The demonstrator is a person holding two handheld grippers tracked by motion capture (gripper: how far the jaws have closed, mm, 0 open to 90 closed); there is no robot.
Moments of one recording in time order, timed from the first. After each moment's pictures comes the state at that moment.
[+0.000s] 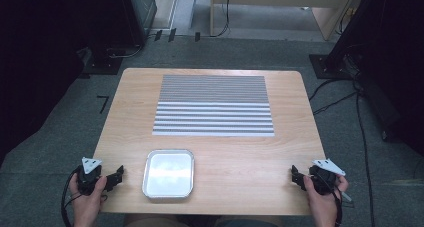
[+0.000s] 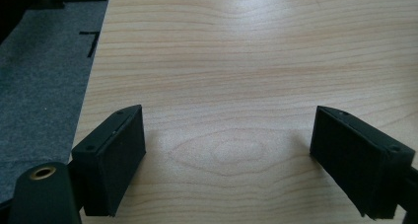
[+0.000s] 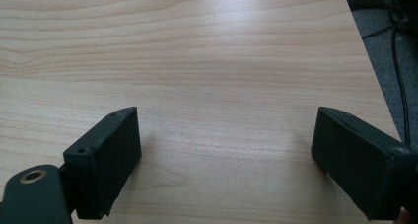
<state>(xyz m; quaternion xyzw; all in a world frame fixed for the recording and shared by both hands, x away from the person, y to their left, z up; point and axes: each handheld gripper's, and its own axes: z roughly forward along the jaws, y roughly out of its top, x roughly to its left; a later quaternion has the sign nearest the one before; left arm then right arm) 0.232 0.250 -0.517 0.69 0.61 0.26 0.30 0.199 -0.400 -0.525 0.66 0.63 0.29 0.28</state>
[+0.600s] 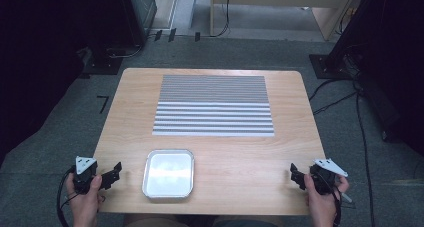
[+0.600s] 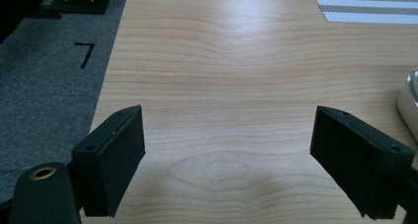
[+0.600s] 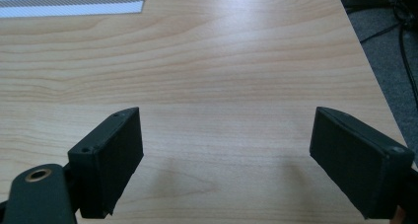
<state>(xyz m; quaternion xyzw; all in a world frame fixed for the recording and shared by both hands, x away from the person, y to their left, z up) 0.228 0.251 -0.499 0.66 0.61 0.26 0.34 0.196 -0.391 -0.512 0.68 0.61 0.31 0.27</state>
